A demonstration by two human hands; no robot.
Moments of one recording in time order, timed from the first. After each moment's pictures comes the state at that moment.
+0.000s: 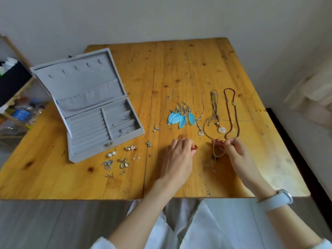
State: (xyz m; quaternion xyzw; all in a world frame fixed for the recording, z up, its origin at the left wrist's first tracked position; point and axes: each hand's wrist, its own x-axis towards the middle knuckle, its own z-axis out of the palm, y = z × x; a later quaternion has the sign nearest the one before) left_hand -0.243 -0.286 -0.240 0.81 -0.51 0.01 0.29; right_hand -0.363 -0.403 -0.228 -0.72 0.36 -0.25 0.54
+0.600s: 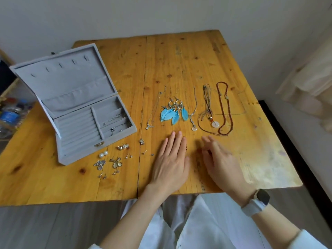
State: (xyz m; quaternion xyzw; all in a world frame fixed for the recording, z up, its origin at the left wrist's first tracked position) left_hand -0.245 -0.275 -0.268 0.82 -0.56 0.02 0.12; right_hand -0.365 -0.381 -0.251 -0.92 0.24 -0.26 0.16
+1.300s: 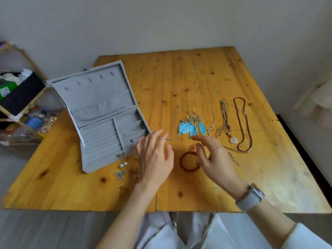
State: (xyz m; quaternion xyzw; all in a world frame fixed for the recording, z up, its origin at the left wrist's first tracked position) left_hand -0.180 -0.249 -0.223 0.86 -0.40 0.12 0.29; right_hand -0.300 -0.364 -0.207 -0.88 0.21 -0.27 0.33
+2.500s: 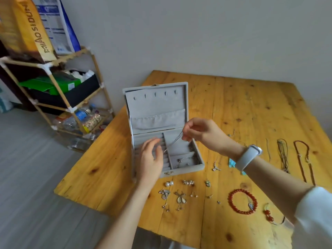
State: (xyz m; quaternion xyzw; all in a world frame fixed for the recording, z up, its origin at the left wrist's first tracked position) left_hand -0.070 -0.169 -0.213 0.83 -0.19 0.06 0.52; right_hand -0.117 -0.339 -0.129 -0.82 0.02 -0.06 0.57
